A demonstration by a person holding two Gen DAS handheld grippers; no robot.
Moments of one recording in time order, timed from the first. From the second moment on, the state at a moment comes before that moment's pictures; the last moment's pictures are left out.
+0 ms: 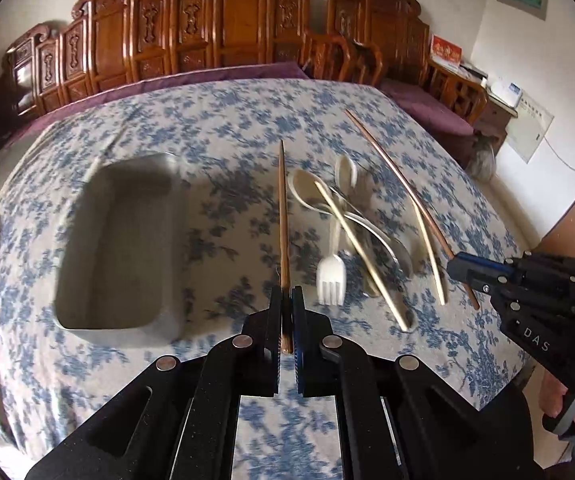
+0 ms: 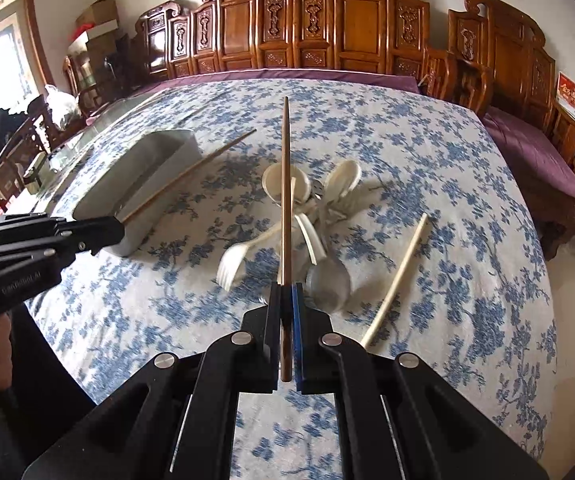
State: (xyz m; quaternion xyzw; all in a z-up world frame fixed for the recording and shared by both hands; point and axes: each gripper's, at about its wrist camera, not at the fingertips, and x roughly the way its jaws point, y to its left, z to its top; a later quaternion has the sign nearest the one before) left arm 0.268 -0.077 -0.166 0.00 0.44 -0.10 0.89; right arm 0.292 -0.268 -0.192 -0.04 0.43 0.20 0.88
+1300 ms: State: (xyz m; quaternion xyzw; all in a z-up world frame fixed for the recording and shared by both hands) left arm 0.314 0.072 -0.179 -0.03 0.50 -0.03 0.87; right arm 0.309 -0.101 -0.182 -0.07 0.44 0.29 0.85
